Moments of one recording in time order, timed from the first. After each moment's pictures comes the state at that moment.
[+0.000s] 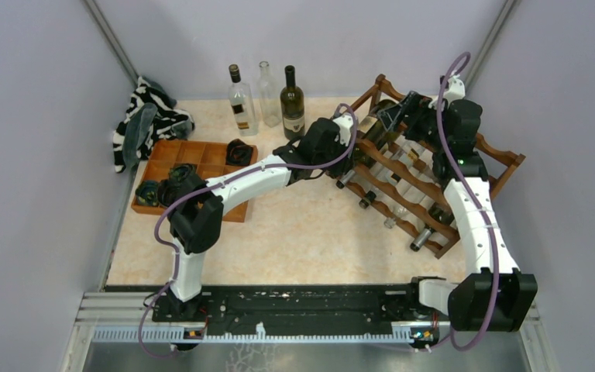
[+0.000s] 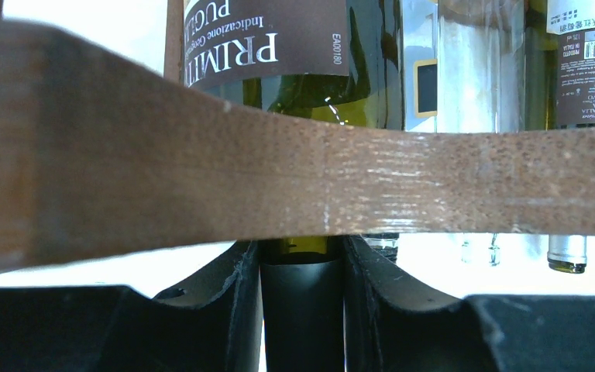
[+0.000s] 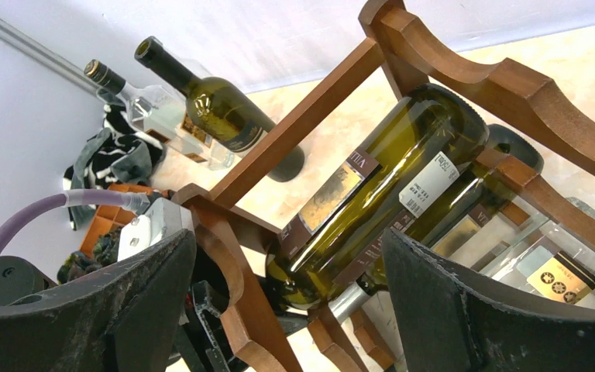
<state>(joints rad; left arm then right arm) -0.86 2.01 1.66 -0.16 0.02 -0.24 -0.02 1.19 1.14 -0.14 -0.39 0.45</state>
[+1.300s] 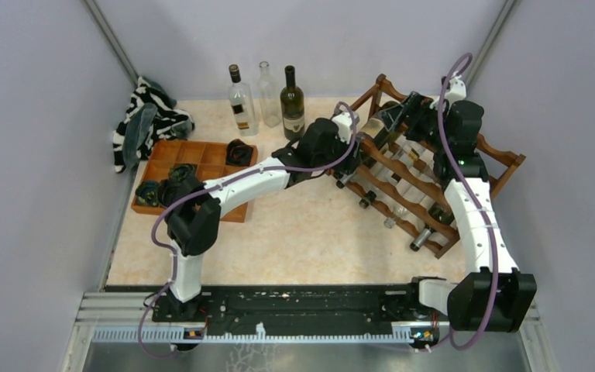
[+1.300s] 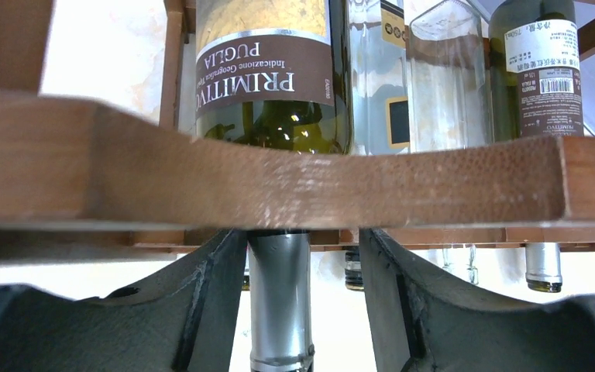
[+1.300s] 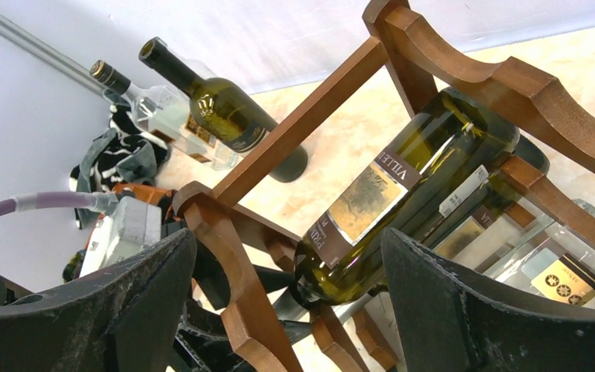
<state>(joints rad) -0.87 2.00 1.64 -0.06 0.02 -0.25 -0.04 1.19 1.13 -0.12 -0.42 0.46</state>
